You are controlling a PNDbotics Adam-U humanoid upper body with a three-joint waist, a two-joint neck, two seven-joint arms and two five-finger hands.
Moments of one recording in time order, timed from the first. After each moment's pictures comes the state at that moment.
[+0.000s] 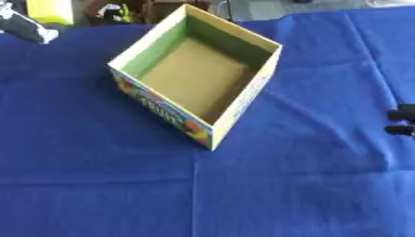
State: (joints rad) left arm -1.17 0.74 -0.09 -1.10 -1.00 -0.19 -0.43; right arm -0.17 -0.24 -0.01 -1.99 0.17 -0.15 -0.08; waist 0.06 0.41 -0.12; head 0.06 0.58
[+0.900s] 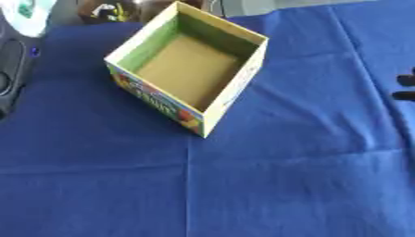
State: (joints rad) left arm -1.27 0.48 -0.22 -1.22 -0.88 -0.20 -0.50; right arm -0.20 -0.29 -0.02 -1.99 0.09 -0.19 -0.10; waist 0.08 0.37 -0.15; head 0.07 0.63
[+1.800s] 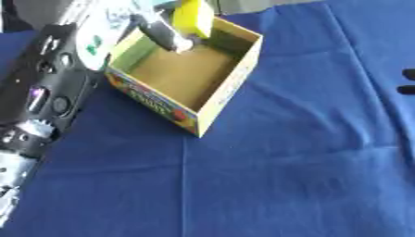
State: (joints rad) left arm -1.24 0.38 -0.29 -1.07 -0.86 -0.22 -0.57; right arm -0.22 -0.29 -0.02 -1.99 0.08 -0.19 -0.10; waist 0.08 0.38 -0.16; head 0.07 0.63
